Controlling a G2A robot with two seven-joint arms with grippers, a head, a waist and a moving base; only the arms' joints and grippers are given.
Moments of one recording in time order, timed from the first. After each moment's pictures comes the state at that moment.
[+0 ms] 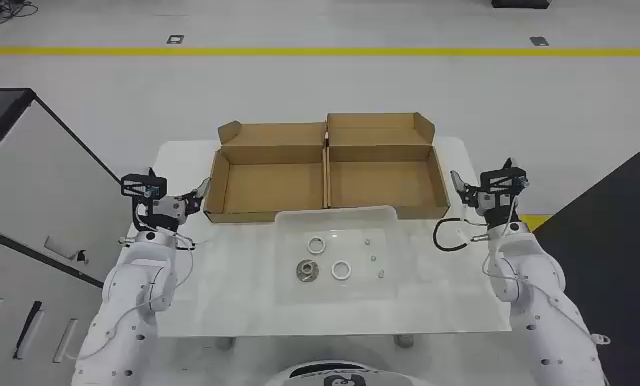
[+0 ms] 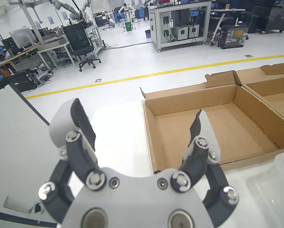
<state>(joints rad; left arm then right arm) 1.73 -1.15 -1.60 -1.80 1.33 0.00 0.00 -1.73 -1.15 1.60 -1.80 -1.33 0.00 0.00</state>
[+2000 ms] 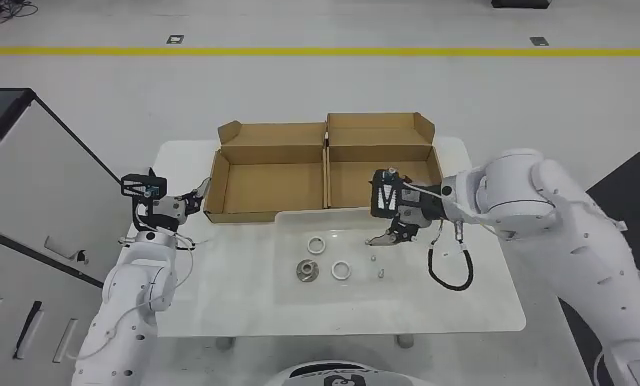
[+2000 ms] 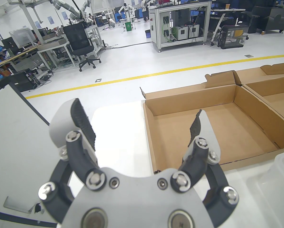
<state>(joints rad) 1.73 -1.15 -1.60 -1.80 1.33 0.00 0.00 -1.00 -0.79 1.00 -1.98 -0.47 -0.72 1.10</state>
